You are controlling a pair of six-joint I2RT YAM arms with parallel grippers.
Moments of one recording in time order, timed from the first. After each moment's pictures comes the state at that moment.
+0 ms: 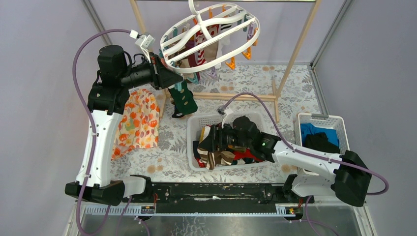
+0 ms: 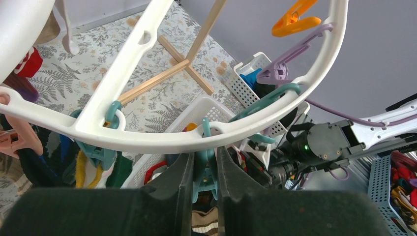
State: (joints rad) left arm -0.12 1.26 1.68 -0.66 0.88 -0.25; right arm 0.96 1.21 0.75 0.11 -0.22 0.67
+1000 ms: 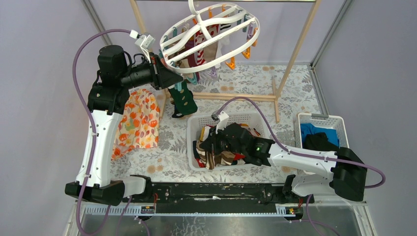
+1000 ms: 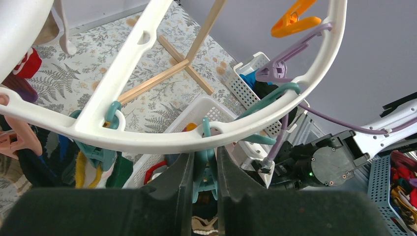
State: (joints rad) left arm -0.12 1.26 1.68 -0.66 0.88 -0.26; right arm 1.11 1.26 0.78 0.07 0.02 0.60
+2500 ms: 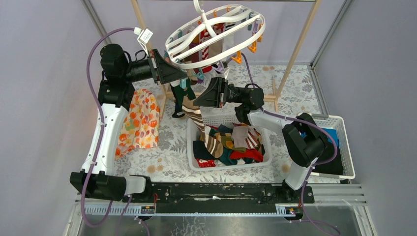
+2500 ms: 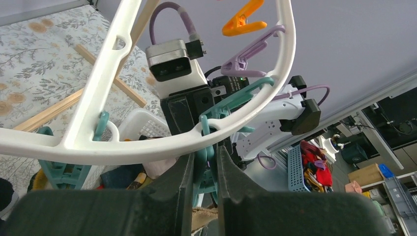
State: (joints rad) left arm -0.07 1.30 1.52 -0.18 1.17 -0.69; right arm 0.65 1.77 1.14 1.46 -0.96 1.59
